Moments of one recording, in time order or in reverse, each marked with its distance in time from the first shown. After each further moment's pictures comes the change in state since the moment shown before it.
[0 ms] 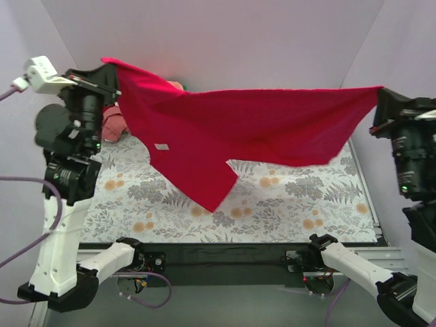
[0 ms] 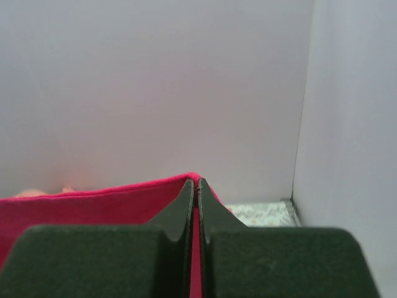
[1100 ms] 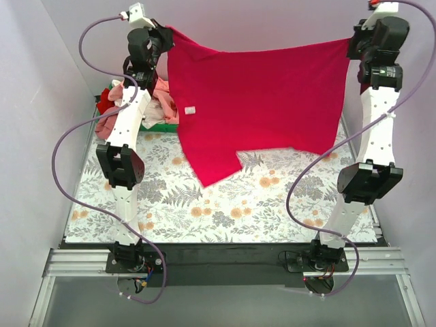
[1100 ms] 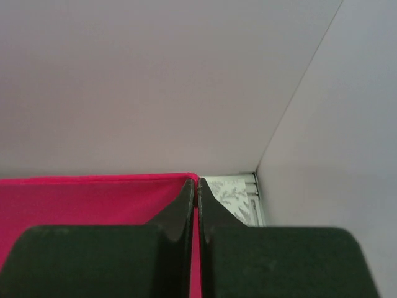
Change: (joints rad) left arm 0.102 1.179 0.849 0.164 0.266 0.143; right arm -0.618 1.037 0.568 0.068 -0.526 -0.055
